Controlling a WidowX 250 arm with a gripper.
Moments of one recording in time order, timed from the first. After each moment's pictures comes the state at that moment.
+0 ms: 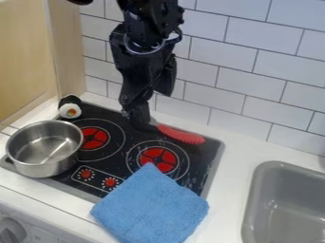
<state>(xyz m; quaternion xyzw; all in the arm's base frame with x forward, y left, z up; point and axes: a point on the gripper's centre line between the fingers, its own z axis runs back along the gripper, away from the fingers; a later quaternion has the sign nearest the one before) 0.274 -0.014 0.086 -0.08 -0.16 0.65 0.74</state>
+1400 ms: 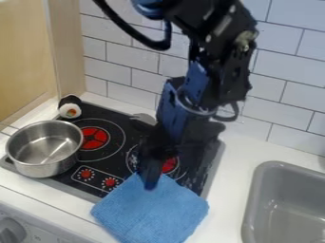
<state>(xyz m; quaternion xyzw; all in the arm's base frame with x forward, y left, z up) 0.208 -0.066 0.053 0.11 -0.05 0.42 0.90</state>
